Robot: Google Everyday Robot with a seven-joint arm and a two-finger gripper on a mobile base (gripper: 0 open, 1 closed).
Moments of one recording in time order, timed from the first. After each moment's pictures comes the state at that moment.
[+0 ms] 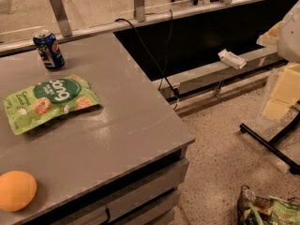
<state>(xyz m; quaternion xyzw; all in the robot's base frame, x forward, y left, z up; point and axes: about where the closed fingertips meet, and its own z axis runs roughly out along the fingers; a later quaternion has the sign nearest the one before) 0.439 -0.215 0.984 -0.60 0.78 -0.04 0.17</state>
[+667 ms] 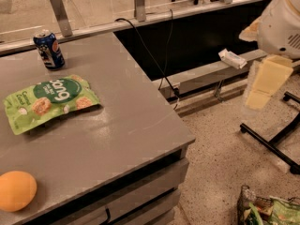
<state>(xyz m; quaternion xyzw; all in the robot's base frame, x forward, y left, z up) 0.462 -0.196 0.982 -0.62 0.76 -0.04 0.18</state>
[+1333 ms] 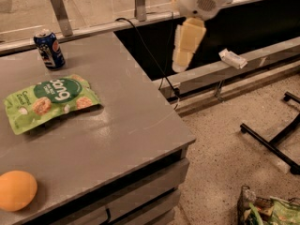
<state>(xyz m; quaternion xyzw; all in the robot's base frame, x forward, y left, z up) 0.577 -0.071 0.994 -0.71 0.67 -0.01 0.22</state>
